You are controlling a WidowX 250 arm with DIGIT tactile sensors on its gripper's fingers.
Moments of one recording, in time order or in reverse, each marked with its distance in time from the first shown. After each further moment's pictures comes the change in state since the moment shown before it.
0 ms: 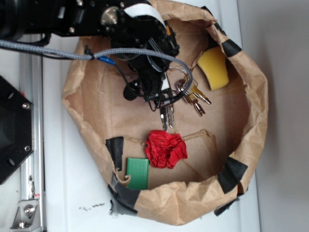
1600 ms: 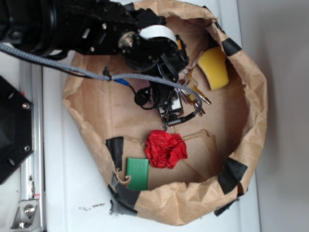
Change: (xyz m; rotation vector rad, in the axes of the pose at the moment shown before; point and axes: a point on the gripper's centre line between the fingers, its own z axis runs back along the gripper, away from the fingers) arm 0.006 0.004 -0.028 0.062 -0.024 -0.051
